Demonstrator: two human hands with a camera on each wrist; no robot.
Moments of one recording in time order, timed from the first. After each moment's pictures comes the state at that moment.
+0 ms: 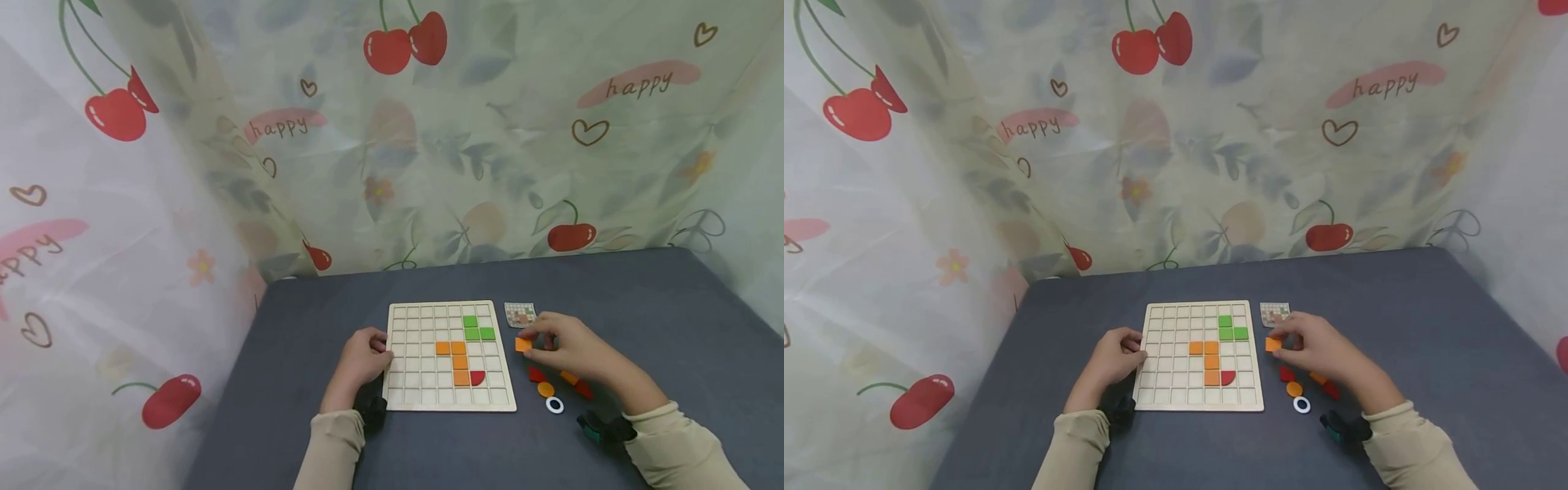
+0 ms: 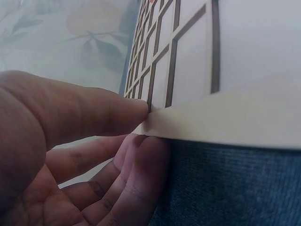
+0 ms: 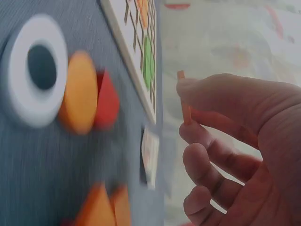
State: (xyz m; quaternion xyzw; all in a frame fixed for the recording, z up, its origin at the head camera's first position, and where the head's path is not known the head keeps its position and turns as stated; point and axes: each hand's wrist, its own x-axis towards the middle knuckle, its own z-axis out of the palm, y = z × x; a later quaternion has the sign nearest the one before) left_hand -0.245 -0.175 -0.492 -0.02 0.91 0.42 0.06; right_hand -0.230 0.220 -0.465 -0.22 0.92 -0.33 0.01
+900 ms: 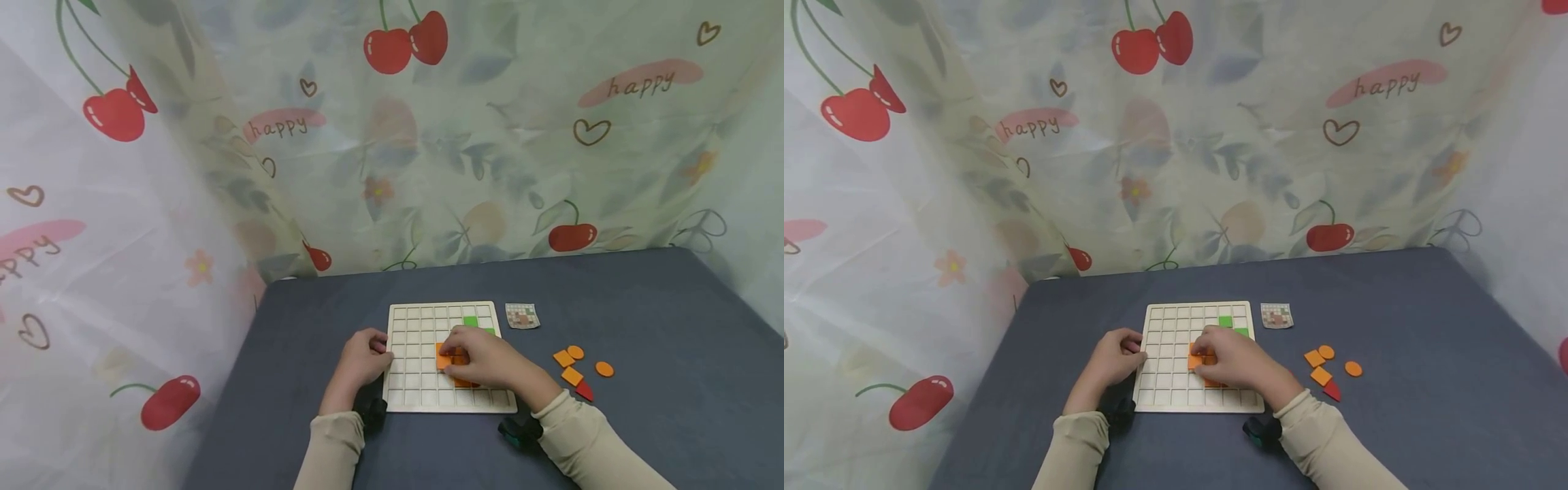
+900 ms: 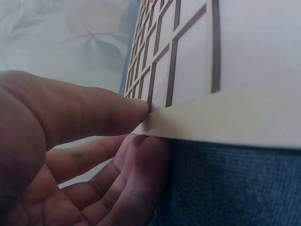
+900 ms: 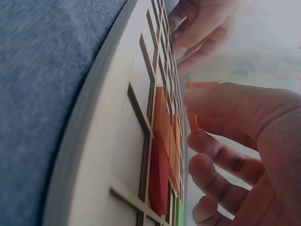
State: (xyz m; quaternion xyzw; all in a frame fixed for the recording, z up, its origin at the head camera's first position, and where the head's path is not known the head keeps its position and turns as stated) left_hand -0.244 -0.176 -0.492 -0.02 0.91 0.42 0.06; right_hand -0.245 0.097 -0.485 -0.32 0.90 -0.30 0.04
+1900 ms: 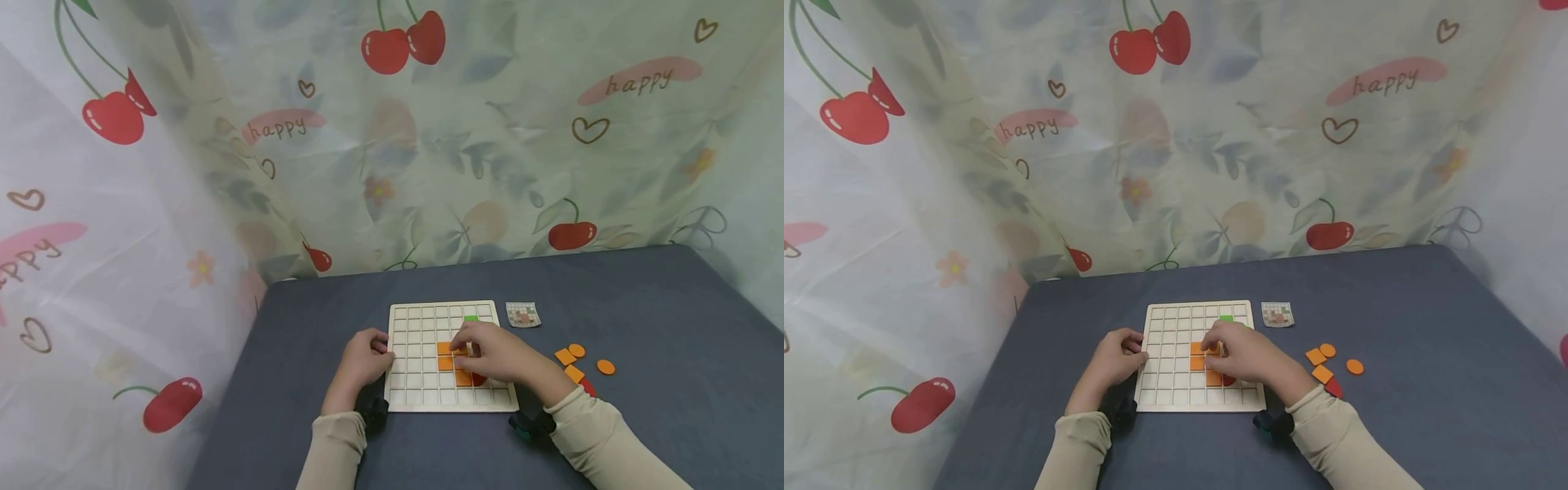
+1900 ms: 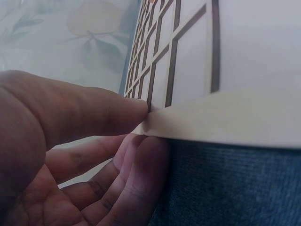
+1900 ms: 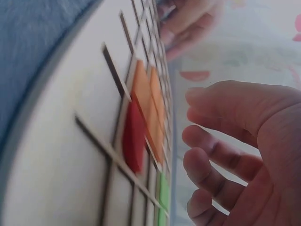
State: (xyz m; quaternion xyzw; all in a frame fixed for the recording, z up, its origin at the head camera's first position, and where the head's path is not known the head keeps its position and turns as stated) left_hand -0.243 -0.175 -0.492 -0.02 0.91 0.42 0.06; right_hand -0.245 0.114 -0.474 -0.32 0.89 -0.33 0.06
